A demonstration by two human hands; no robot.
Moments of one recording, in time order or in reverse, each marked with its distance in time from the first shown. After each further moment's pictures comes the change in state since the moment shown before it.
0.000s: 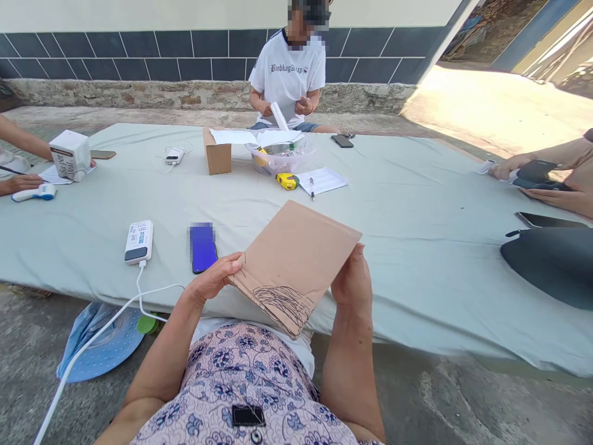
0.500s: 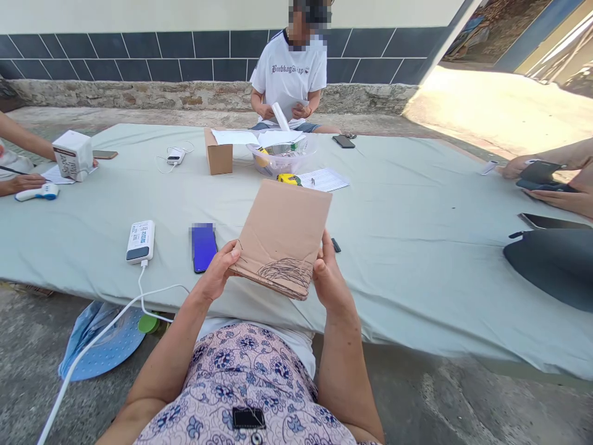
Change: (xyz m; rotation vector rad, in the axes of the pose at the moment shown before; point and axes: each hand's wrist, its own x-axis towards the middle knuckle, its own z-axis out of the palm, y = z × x) left_hand 0.003 0.009 0.021 -0.049 0.341 0.111; right_hand -0.024 0.003 0.016 -0.091 -0.358 0.163
